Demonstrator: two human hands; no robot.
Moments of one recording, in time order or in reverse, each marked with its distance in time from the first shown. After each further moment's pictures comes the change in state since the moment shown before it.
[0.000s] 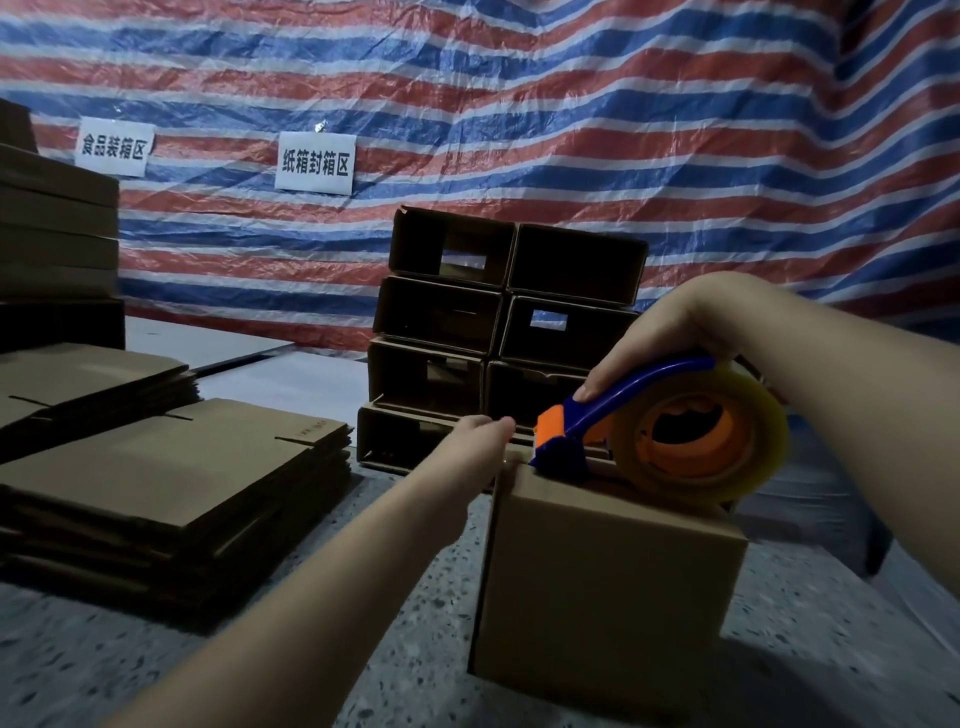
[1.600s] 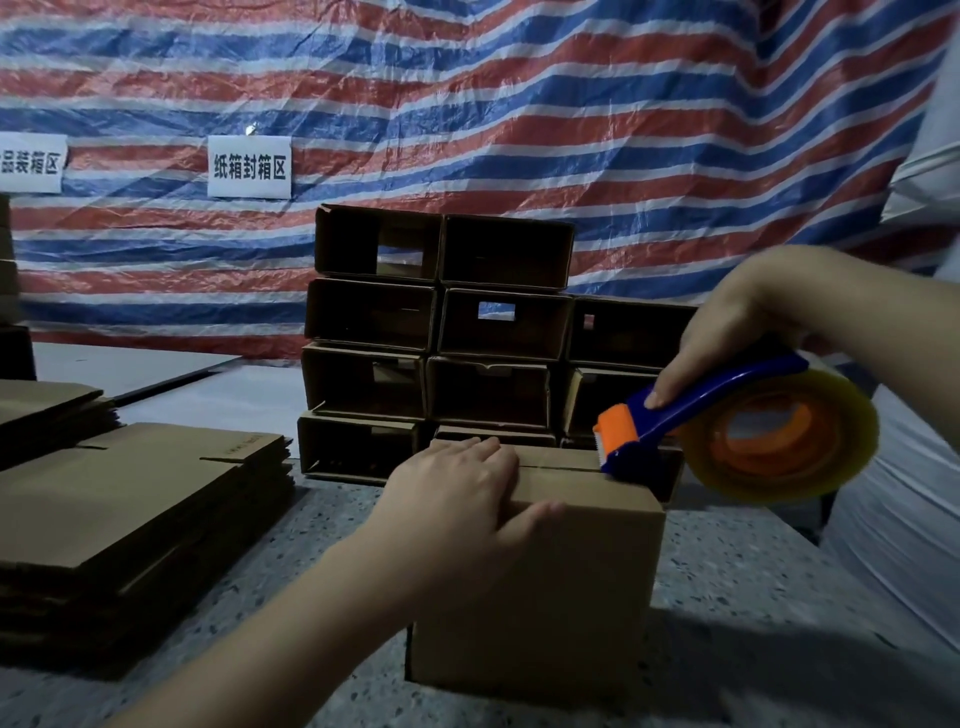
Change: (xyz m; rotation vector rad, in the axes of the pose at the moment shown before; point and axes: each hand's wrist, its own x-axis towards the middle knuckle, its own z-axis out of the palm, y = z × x) left_hand -0.046 -0.003 0.034 1.396 -0.032 0.772; right_hand -0.021 0.106 0.000 0.022 0.203 0.102
